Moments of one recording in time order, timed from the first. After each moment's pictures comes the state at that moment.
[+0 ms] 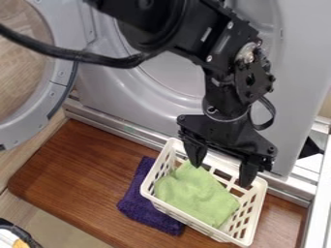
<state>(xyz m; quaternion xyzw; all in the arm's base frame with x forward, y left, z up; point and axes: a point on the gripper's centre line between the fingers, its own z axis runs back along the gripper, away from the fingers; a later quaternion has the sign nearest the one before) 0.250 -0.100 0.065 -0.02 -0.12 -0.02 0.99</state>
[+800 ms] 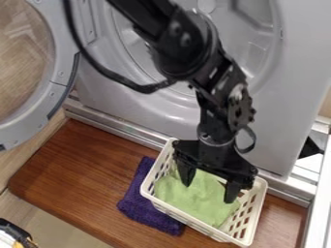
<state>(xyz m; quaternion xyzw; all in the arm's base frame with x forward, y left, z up) 0.264 -0.085 0.000 0.00 -0.07 0.01 1.00</state>
